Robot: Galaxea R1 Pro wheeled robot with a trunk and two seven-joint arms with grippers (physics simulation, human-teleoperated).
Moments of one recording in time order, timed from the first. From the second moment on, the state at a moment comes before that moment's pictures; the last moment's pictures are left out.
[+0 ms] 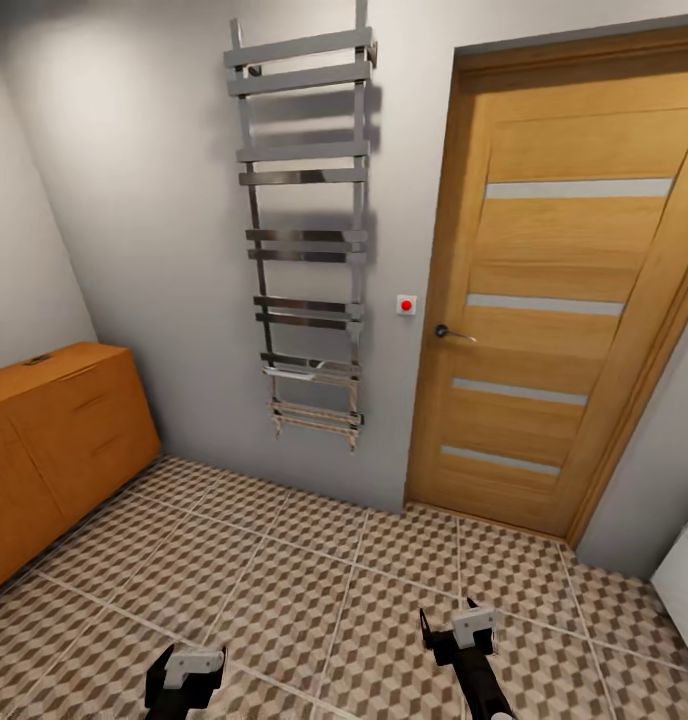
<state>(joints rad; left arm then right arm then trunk) -0.49 0.05 -0.30 0.08 0.24 -0.74 0.05 -0.52 0.04 0.16 -0.02 0.13 -0.75 -0.18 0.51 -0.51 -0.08</state>
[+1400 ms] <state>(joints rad) -0.49 0.05 -0.30 0.08 0.24 -0.74 0.05 -0.52 0.04 0.16 -0.02 0.13 -0.75 -0.18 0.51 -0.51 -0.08</state>
